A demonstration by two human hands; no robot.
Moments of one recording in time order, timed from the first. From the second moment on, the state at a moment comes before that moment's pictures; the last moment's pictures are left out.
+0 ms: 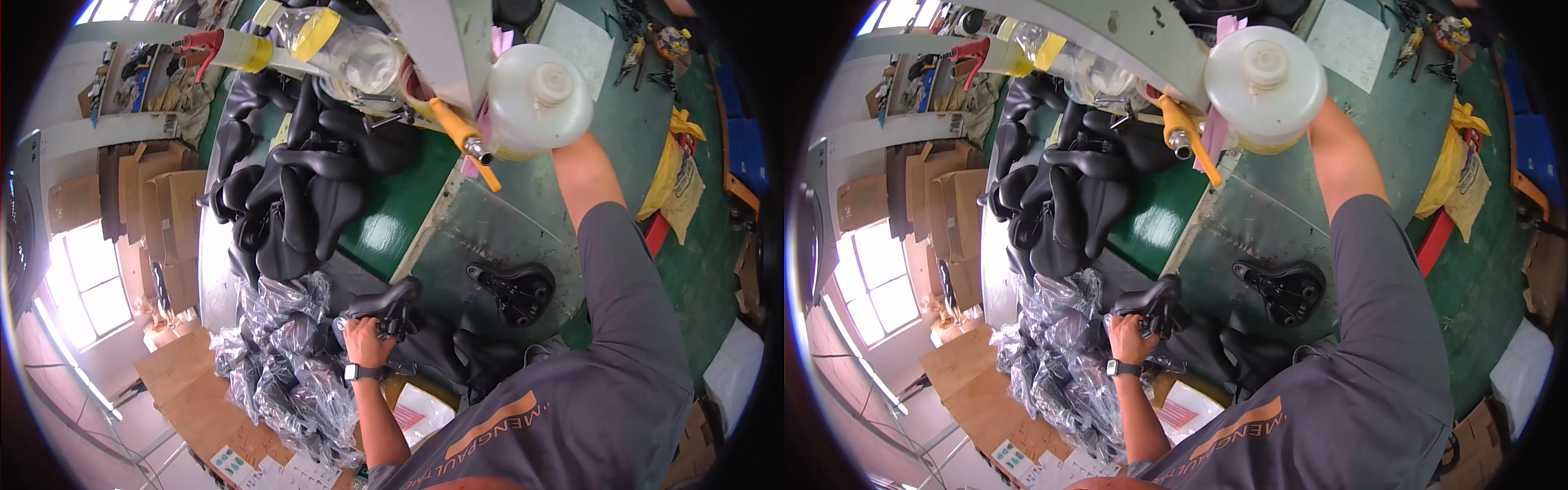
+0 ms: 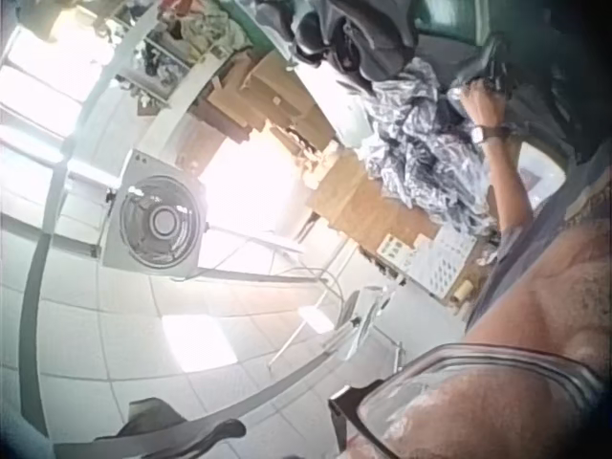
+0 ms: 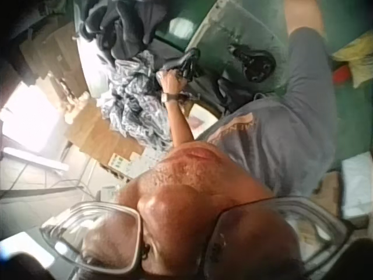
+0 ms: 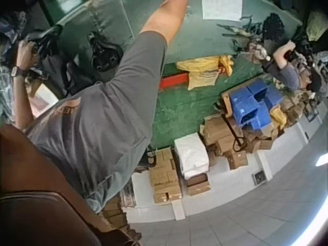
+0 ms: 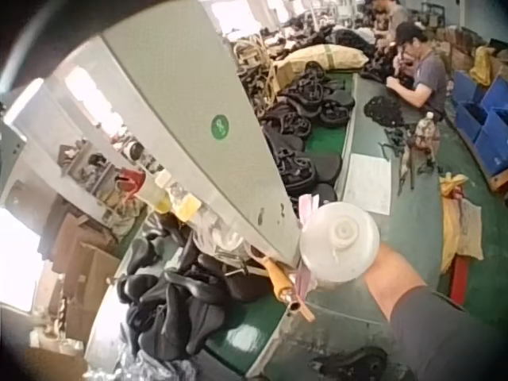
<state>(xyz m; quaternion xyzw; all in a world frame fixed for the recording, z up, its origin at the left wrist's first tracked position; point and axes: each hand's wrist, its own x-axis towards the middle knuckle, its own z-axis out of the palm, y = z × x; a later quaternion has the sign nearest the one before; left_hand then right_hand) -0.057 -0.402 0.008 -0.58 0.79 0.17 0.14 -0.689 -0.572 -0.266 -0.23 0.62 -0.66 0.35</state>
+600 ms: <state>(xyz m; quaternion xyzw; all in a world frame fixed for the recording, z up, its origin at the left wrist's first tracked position) -0.202 -0.660 -0.190 -0.53 0.76 0.30 -0.26 -0.571 -0.261 -0.138 -0.03 0.75 -0.47 0.46</state>
